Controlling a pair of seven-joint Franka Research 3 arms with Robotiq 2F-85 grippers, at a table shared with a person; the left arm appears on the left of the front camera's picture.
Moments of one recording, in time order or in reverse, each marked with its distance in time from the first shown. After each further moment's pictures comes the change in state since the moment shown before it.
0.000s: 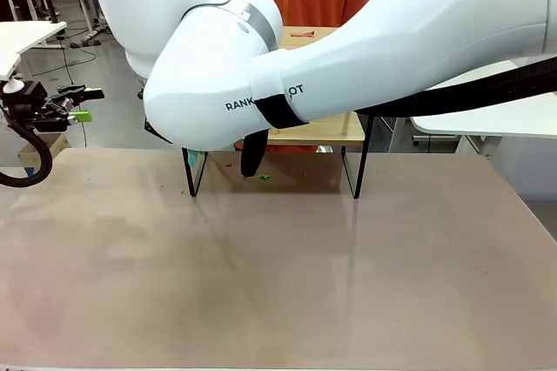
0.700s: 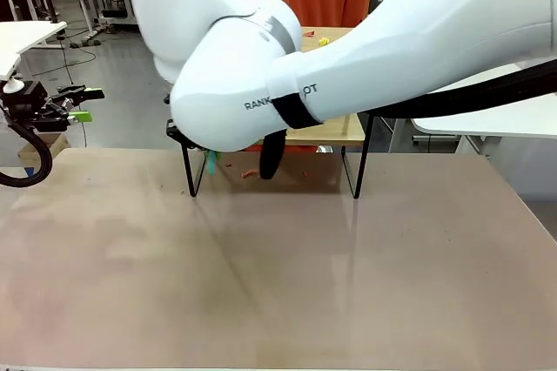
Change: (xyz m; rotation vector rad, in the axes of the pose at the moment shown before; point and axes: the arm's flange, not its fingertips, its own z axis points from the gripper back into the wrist) left arm 0.000 0.000 0.000 0.000 0.000 0.000; right arm 0.012 -0.039 -0.028 -0.003 0.060 -0.021
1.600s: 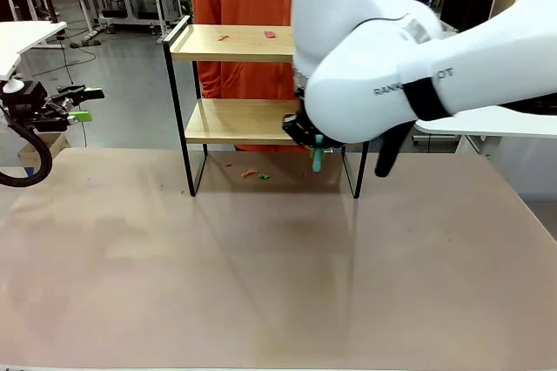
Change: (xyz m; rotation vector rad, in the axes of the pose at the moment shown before) left arm 0.000 0.000 0.000 0.000 0.000 0.000; right arm 0.020 -0.184 -0.009 -0.121 0.030 -0.203
